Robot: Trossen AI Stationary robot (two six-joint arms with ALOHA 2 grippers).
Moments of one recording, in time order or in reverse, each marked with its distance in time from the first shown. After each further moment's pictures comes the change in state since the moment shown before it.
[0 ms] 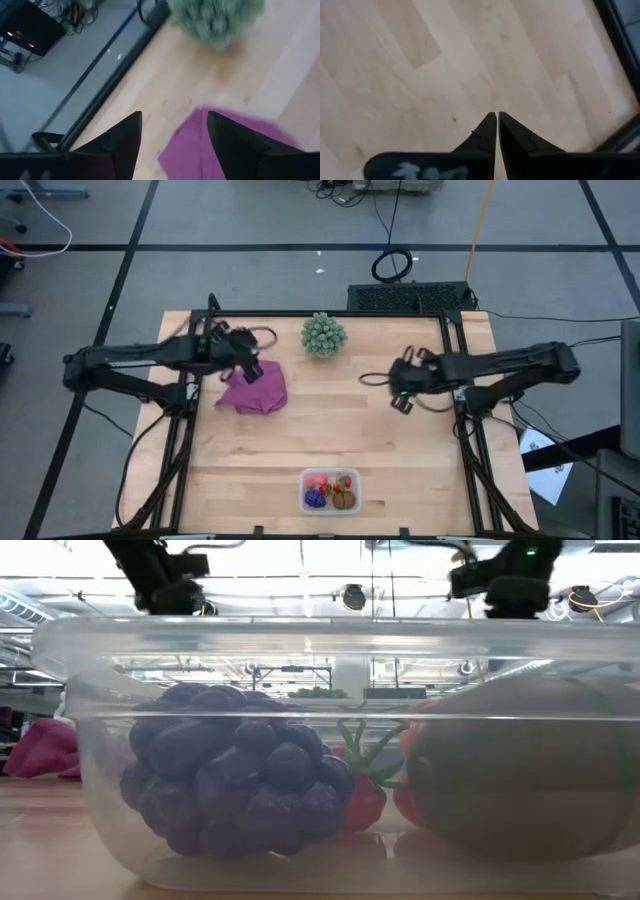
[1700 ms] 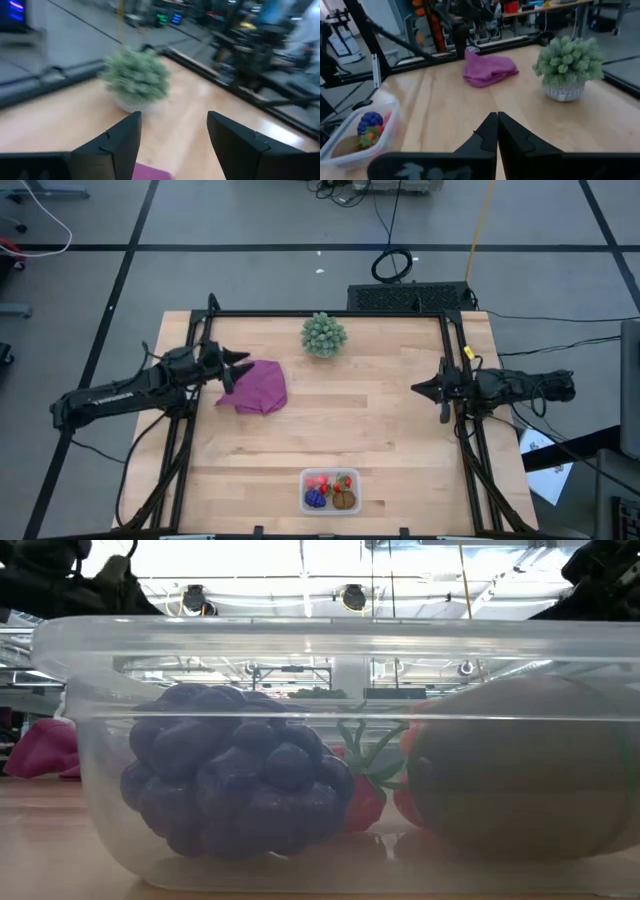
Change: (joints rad) left arm 0.206 -0.759 -0.722 0.770 0.514 -0.139; right arm 0.099 -1.283 -0.817 0.721 -0.085 -0.294
